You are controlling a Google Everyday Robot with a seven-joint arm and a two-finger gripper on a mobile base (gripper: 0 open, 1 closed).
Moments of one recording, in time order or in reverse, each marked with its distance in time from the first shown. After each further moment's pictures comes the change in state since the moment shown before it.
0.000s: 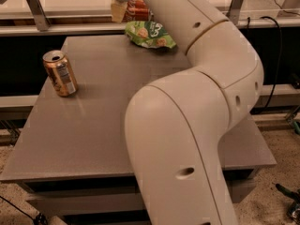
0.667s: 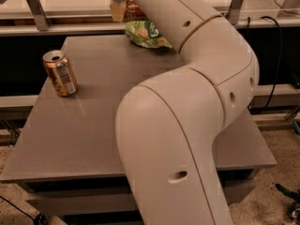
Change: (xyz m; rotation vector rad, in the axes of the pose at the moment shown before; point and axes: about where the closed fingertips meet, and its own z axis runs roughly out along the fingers) arm -0.004 -0.004 -0.002 0.044 0.073 -0.107
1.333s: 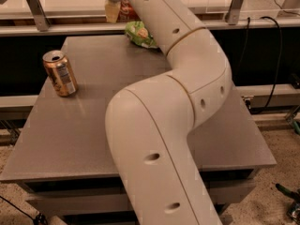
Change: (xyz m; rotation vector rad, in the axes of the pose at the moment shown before) arm -0.018 0.001 0.015 -0.065 -0.076 0.013
